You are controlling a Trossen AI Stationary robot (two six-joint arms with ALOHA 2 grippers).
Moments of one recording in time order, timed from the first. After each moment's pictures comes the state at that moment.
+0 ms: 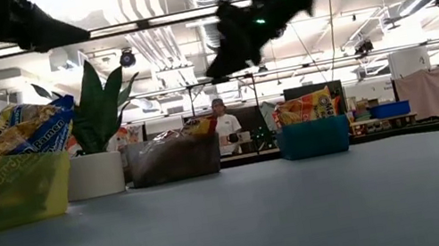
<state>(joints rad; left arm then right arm) 0.16 0.49 0.51 -0.19 -0.16 0.27 -0.36 1.70 1.20 0.05 -0.04 -0.14</state>
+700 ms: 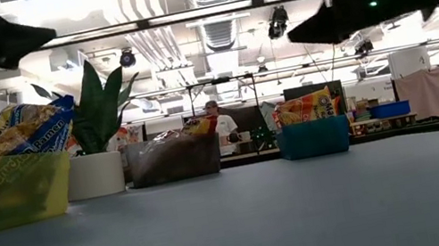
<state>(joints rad) 0.16 0.04 0.30 -0.18 -0.17 0.20 -0.43 1.03 0.34 0.66 -0.12 -0.21</state>
